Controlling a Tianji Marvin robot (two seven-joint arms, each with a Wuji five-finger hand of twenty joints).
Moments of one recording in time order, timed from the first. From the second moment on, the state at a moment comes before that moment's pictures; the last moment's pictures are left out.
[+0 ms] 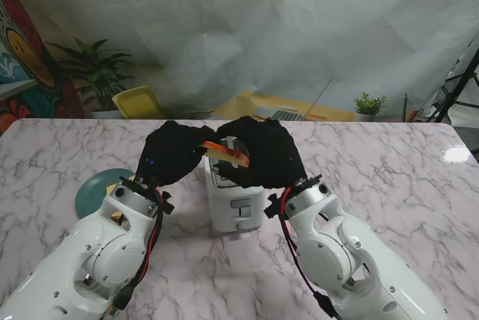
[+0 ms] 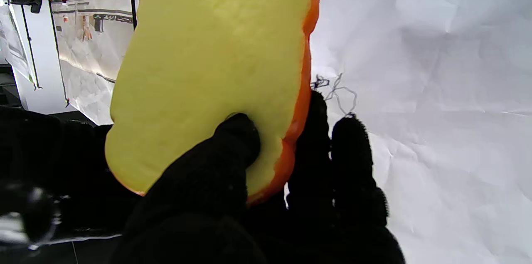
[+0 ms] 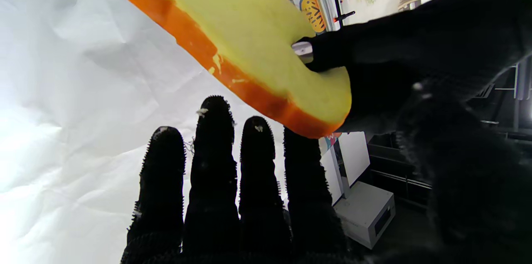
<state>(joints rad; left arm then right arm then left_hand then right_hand) 1.62 -1.10 -1.21 -1.97 1.03 -0.07 0.23 -1.54 -1.13 1.04 -2.00 -0.83 0.02 -0.21 1.17 -0.31 0.44 -0.10 0.63 0.00 0.83 0.49 0.94 0.03 0.35 0.63 0.82 0.10 0.53 0.83 0.41 0.07 1.00 0.50 0.31 -0.62 0.95 -0.15 0.61 0.04 0.66 0.42 0.68 0.11 0.69 0.37 0.86 0.11 0.37 0.32 0.33 0.22 1.08 0.31</state>
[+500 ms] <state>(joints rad) 1.61 -1.10 -1.18 -1.97 1.03 -0.07 0.22 -1.52 -1.15 1.02 -1.97 -0.84 0.05 -0.33 1.17 -0.31 0.44 -0.10 0.64 0.00 0.81 0.50 0.94 0.03 0.35 0.63 0.82 0.10 0.53 0.78 0.41 0.07 1.00 0.50 0.54 -0.76 1.06 -0.28 0.83 -0.14 1.11 0.19 1.15 0.05 0.81 0.41 1.28 0.03 0.65 0.52 0.68 0.23 1.28 0.38</state>
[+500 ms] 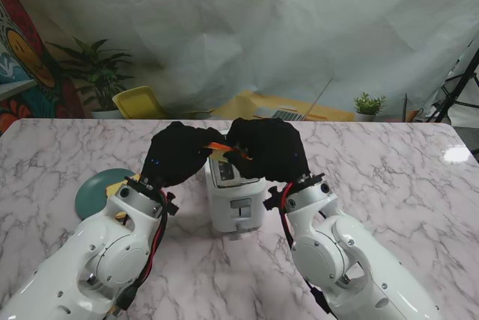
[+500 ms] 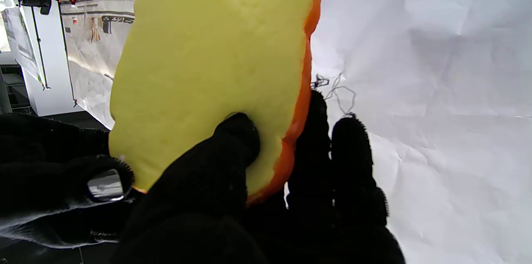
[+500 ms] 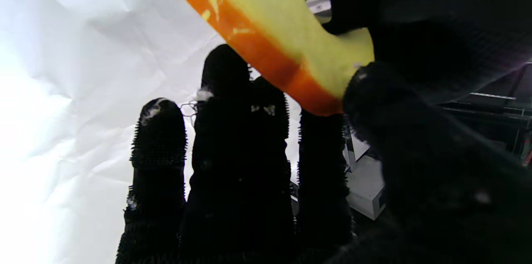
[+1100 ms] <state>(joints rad) 1.61 -1.09 -1.17 -1.97 1.02 -0.11 0.21 -1.53 -1.15 1.06 -1.98 -0.87 0.07 -0.30 1.21 -0.29 0.34 -0.10 0.64 0.00 0.77 0.50 0.94 0.03 0.34 0.63 0.82 0.11 0.54 0.73 0.41 0.07 1.00 0.50 0.55 -0.83 1.10 -0.29 0.90 -0.14 1.12 0.15 1.25 0.04 0.83 0.41 1.30 0.02 0.89 0.56 0.85 0.20 1.31 0.37</state>
